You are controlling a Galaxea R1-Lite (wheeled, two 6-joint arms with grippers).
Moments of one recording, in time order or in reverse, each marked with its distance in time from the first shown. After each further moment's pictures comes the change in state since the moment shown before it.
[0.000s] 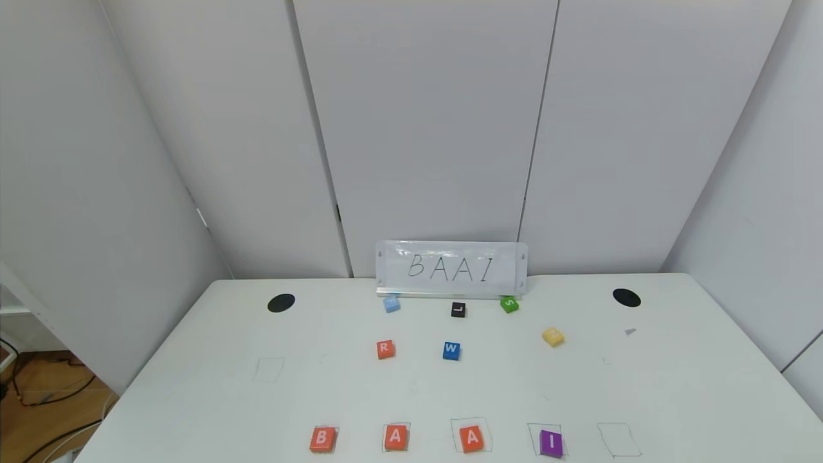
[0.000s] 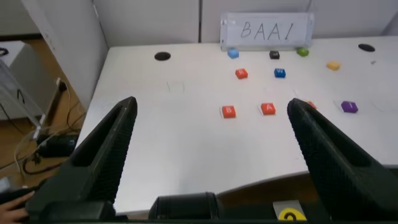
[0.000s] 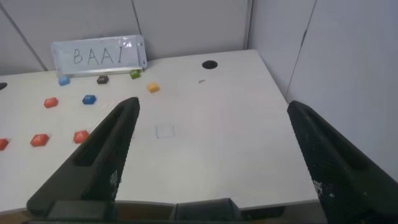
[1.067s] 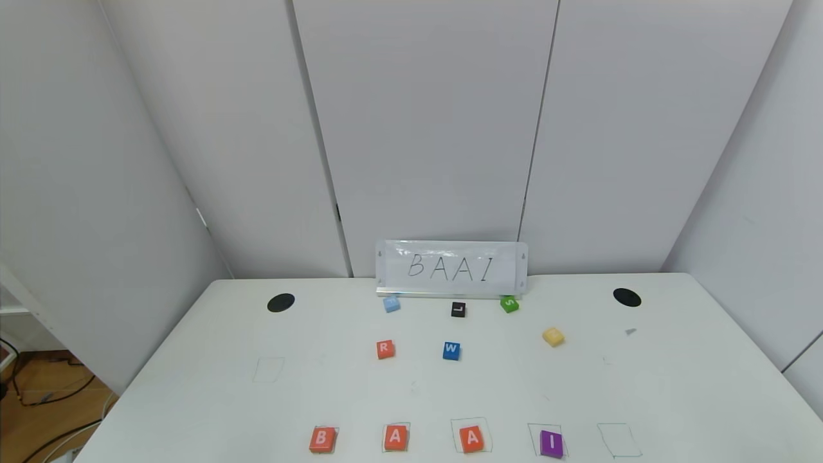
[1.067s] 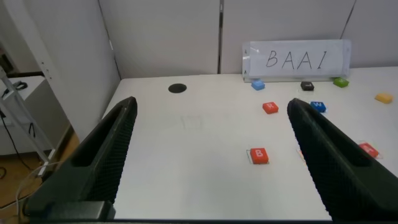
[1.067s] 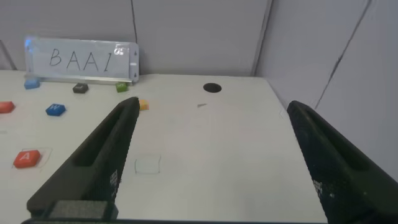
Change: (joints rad) left arm 0.000 0.000 0.722 -0.884 0.059 0.042; right arm 0.000 0.000 0.833 -0.968 0.038 -0.132
